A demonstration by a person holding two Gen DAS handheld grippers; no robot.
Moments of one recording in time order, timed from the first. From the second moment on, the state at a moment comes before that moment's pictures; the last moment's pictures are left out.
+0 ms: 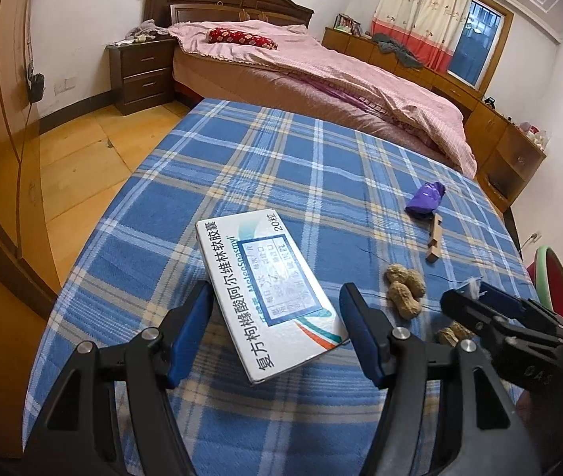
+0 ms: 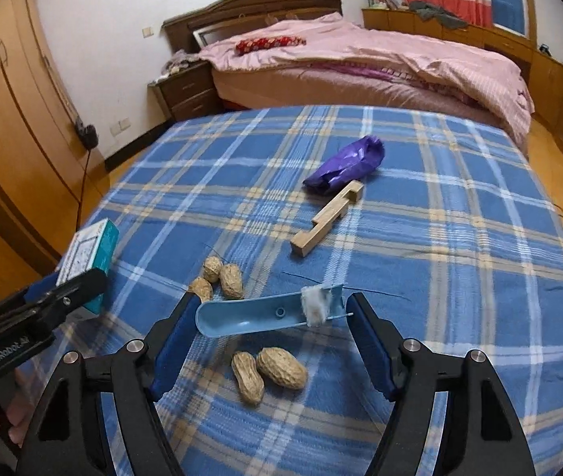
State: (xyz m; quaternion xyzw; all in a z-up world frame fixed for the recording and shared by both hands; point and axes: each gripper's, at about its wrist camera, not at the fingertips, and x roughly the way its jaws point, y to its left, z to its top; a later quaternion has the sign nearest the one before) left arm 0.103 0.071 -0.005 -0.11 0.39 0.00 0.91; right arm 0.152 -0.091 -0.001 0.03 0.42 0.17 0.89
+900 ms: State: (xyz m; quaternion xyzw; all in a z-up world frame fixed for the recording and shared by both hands) left arm 0.080 -0.020 0.065 -0.09 0.35 -0.15 0.92; right arm 0.073 -0.199 0.075 0.12 0.34 0.07 0.93
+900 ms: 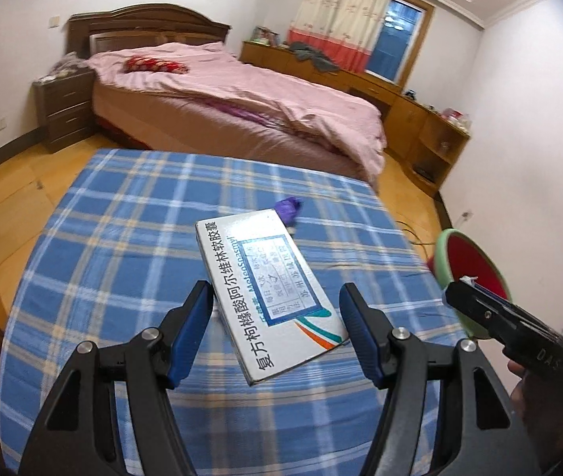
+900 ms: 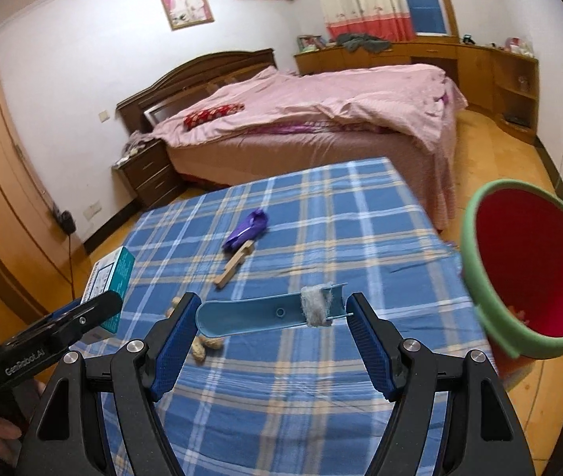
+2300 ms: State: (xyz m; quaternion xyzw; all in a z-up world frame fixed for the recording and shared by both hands) left arm 0.131 -0.247 0.076 -0.02 0.36 -0.34 0.87; right arm 0.062 -0.413 0.086 0.20 0.31 -0.10 0.92
